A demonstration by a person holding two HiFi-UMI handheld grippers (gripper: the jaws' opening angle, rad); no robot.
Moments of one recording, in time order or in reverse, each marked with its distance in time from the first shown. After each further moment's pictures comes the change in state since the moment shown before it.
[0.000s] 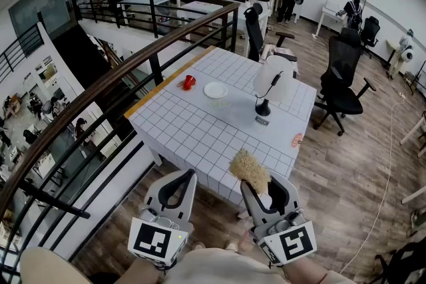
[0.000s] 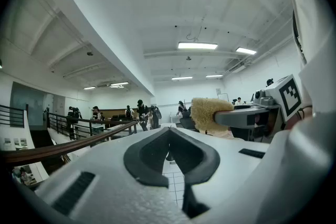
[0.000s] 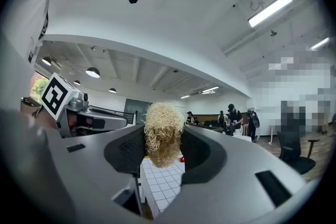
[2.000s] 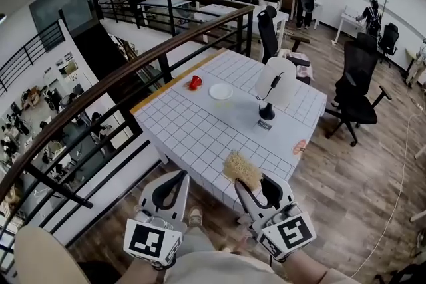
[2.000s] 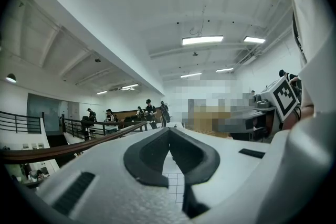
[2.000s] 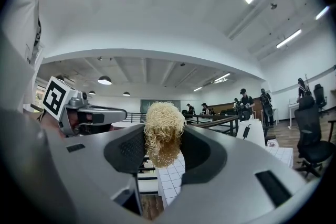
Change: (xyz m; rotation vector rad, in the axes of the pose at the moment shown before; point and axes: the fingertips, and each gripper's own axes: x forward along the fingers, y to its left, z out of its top) left arm 0.028 -0.057 0.003 0.031 0.007 0.136; right arm -0.022 -0.064 -0.037 0.116 0.054 0.178
